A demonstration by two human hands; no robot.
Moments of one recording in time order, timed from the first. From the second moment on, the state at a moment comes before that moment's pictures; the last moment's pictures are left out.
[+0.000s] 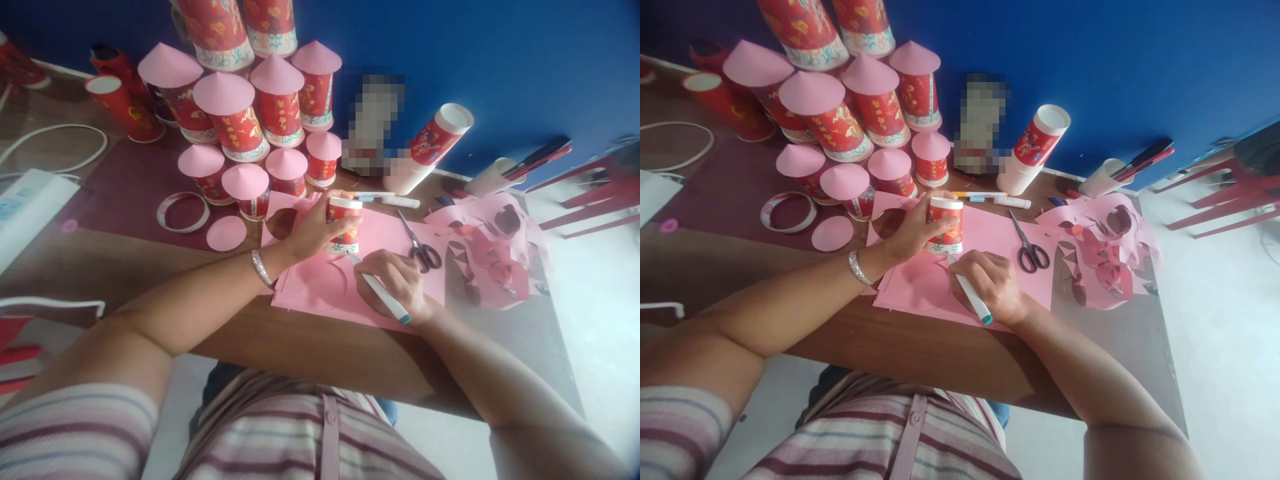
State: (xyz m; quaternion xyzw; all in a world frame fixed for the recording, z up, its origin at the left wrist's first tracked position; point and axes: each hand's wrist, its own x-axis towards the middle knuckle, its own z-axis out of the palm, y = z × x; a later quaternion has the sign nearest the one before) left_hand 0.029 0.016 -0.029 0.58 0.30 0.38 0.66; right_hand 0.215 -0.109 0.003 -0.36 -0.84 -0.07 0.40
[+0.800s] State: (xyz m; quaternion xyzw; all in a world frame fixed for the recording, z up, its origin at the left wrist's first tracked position) left_hand 0.028 0.018 -0.033 0.60 0.30 0.38 0.64; right_hand 0.215 -0.109 0.001 -0.36 -0.84 -0.06 0.40
